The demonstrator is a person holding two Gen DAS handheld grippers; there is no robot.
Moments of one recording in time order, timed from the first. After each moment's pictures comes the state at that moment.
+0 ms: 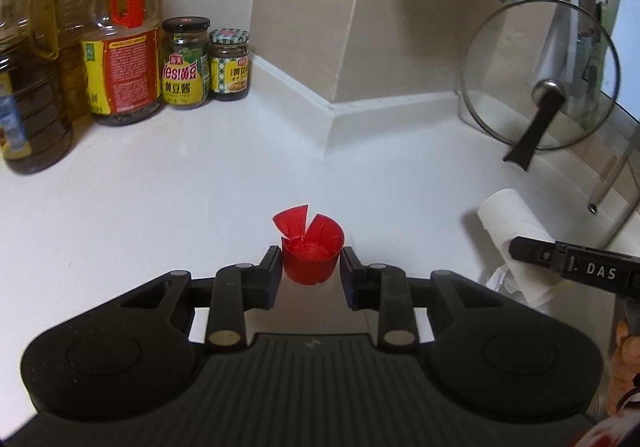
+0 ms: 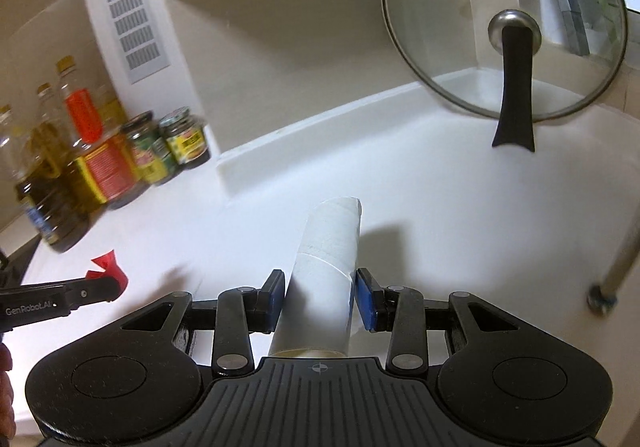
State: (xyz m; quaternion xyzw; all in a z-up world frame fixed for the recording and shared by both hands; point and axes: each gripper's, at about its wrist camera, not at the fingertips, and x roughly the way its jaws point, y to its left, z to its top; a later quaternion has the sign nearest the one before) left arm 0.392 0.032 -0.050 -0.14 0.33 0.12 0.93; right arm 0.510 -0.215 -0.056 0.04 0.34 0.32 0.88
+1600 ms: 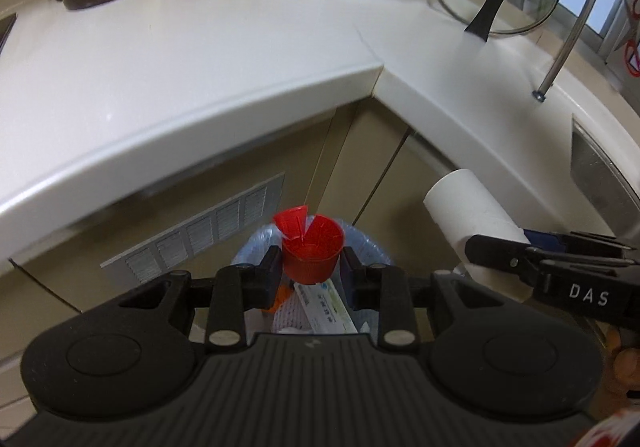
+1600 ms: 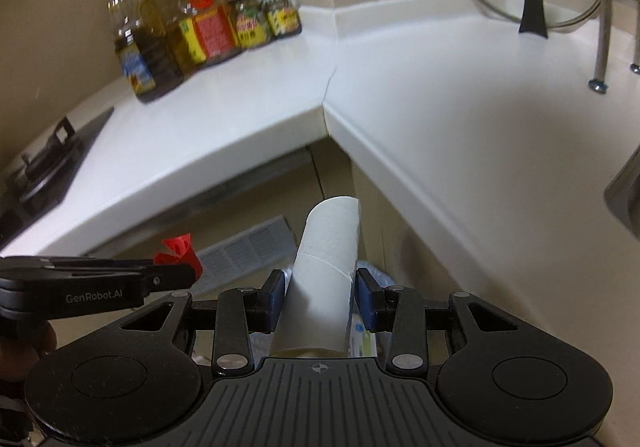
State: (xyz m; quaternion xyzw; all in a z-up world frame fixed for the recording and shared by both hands) left arm 0.196 0.007 -0.124 -0.15 0.41 0.07 0.89; right arm 0.283 -0.213 -0.117 -0.01 0.40 0.35 0.84
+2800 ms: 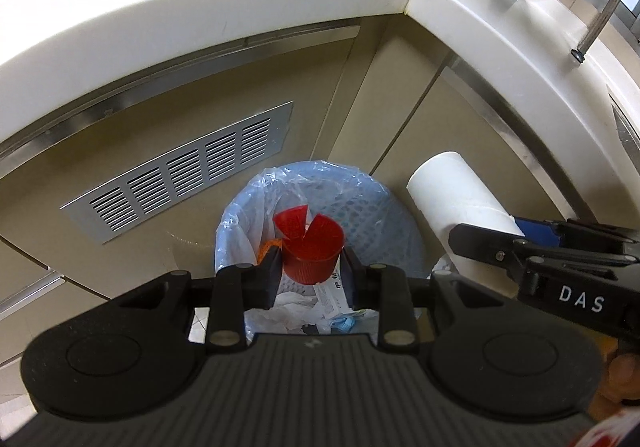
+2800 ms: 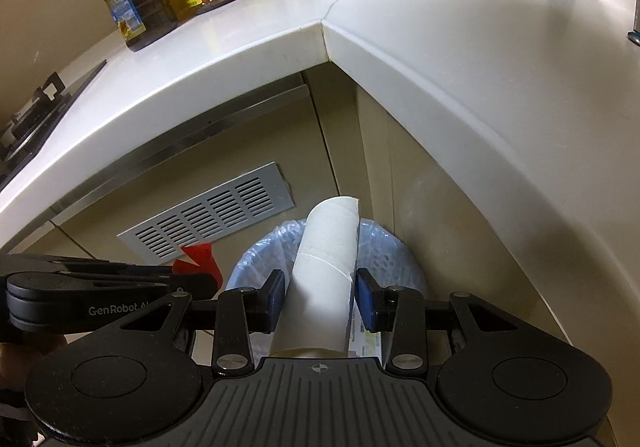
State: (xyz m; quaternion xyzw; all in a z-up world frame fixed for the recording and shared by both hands) left arm 0.218 0.000 -0.184 -0.17 0.47 0.08 0.86; right arm 0.302 -0.195 -0.175 -0.03 0.44 0.36 0.82
